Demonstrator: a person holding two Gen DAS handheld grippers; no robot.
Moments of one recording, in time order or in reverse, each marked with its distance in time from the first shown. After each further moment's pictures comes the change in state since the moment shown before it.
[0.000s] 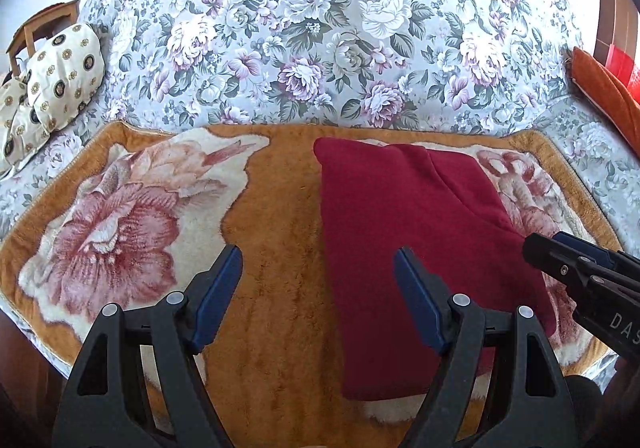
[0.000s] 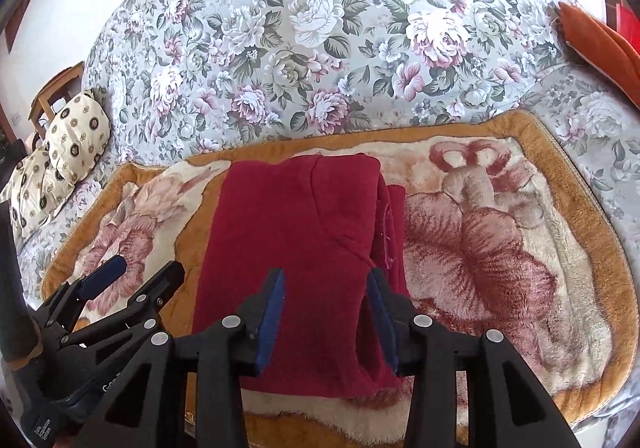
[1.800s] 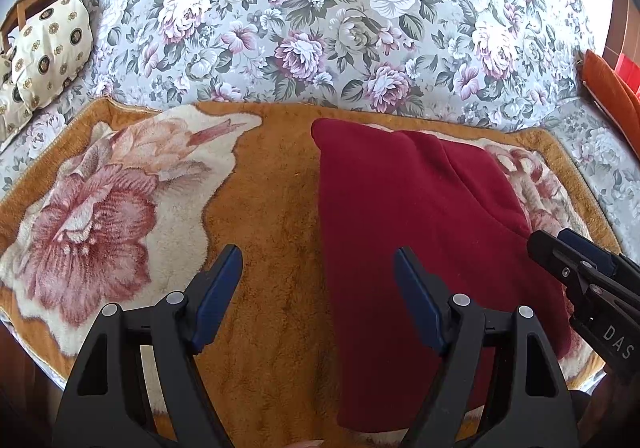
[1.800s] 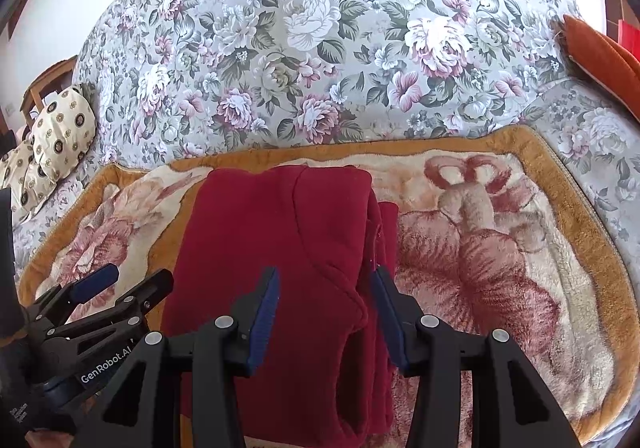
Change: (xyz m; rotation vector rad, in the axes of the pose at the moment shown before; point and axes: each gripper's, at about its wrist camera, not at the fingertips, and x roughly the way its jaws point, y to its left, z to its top) left arm 0.032 0.005 0.004 -0.031 0.061 -0.031; right arm 0.024 -0.005 0.003 -0.041 -0.040 -0.052
